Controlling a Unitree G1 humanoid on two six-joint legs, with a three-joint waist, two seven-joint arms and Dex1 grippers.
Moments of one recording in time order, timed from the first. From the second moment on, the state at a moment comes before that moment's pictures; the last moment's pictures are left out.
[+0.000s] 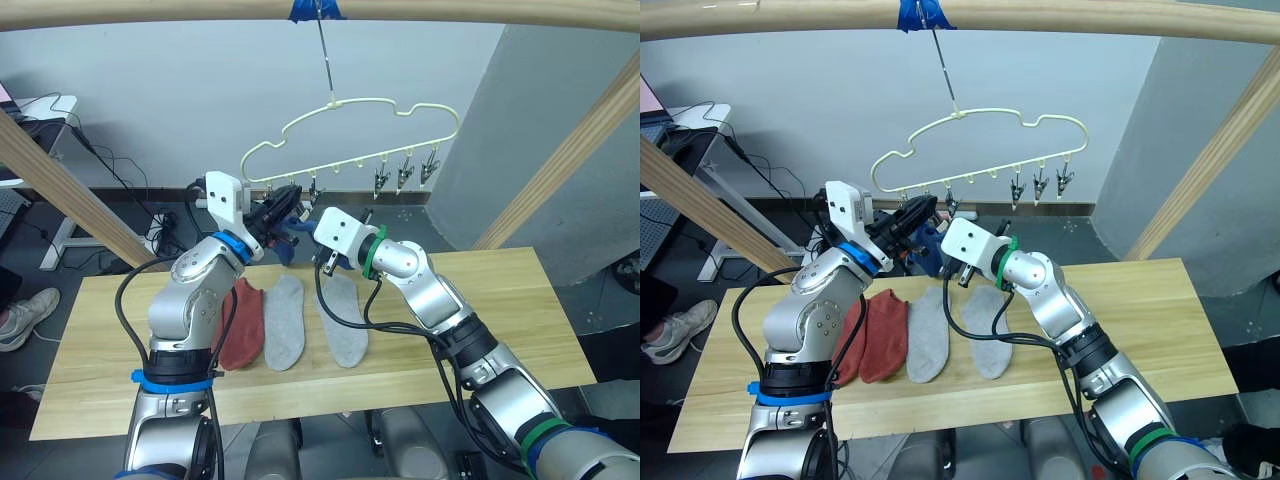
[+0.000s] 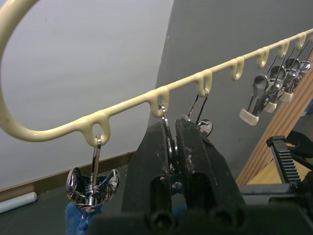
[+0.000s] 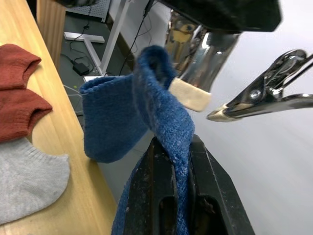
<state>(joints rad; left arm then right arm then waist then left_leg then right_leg) -0.49 0.30 0.13 -0.07 -0.51 0.46 -0.49 -0.72 -0.13 0.41 0.20 -0.26 0.18 0.49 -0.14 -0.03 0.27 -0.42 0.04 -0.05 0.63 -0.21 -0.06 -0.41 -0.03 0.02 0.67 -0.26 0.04</state>
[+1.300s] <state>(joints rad) -0.45 0.29 0.16 -0.12 -0.55 0.55 -0.47 -0.72 -0.02 0.34 0.24 -0.20 0.20 0.43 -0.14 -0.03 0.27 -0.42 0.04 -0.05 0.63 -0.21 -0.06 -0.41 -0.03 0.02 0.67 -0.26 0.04</state>
